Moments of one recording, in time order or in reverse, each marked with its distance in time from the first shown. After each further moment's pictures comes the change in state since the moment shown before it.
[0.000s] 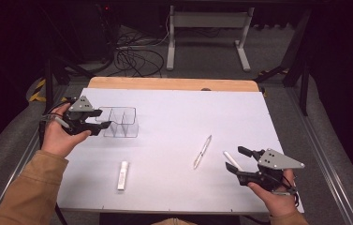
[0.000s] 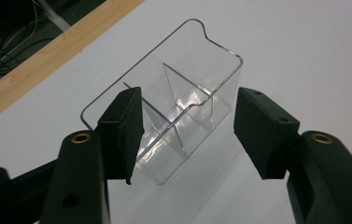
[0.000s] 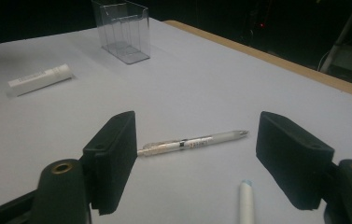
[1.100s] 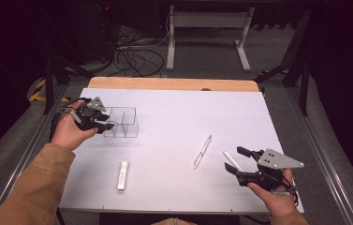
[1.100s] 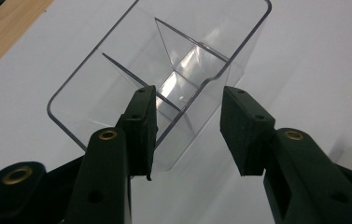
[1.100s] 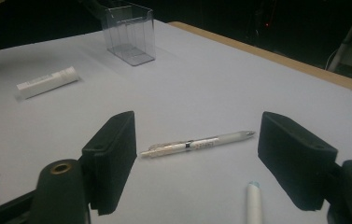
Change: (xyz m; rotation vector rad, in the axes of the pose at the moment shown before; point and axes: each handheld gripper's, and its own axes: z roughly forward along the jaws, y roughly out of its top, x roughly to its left) left arm 0.011 0.006 0.037 0.203 -0.057 0.074; right arm 0.000 -0.001 0.002 -0.008 0.024 0.019
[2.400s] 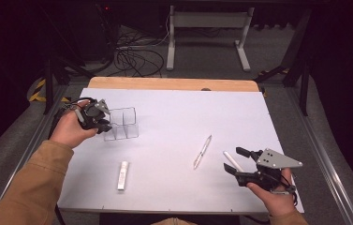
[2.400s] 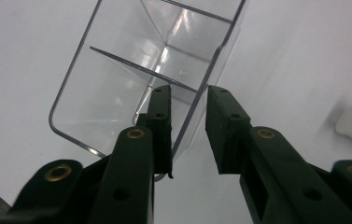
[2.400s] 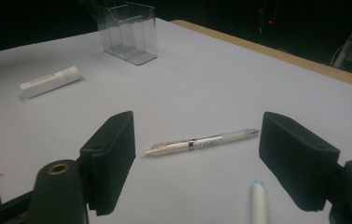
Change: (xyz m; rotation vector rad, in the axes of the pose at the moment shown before) left arm -0.004 0.010 -0.001 0.163 -0.062 0.117; right arm 0.000 -0.002 0.003 0.006 0.011 0.012
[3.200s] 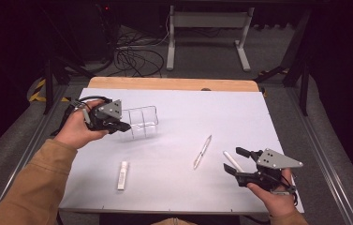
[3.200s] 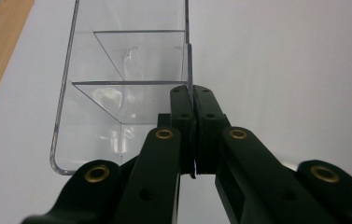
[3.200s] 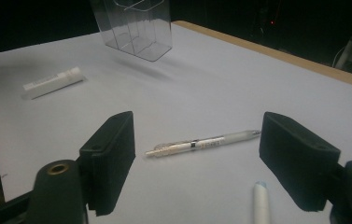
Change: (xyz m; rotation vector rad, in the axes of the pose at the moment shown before) left arm -0.041 0.045 -0.029 -0.218 -0.121 0.276; right arm 0.001 0.001 -0.001 -0.004 0.007 -0.001
